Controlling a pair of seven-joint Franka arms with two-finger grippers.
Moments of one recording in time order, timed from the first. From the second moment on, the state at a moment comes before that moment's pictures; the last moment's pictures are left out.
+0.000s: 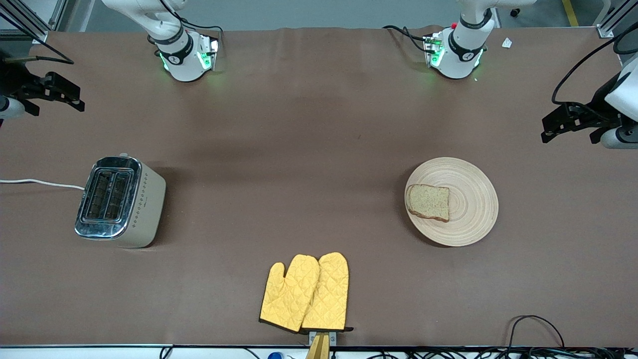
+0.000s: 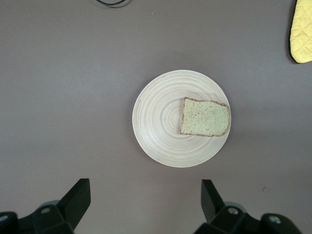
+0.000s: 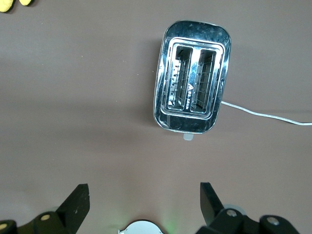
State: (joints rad) left arm -0.10 0.06 0.01 -1.45 0.02 1.54 -0.05; right arm -0.02 -0.10 0.00 -1.63 0.00 1.45 -0.11
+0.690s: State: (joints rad) left arm -0.04 0.10 0.01 -1.46 0.00 1.55 -0.04; right arm -0.02 -0.10 0.00 -1.63 0.00 1.45 -0.11
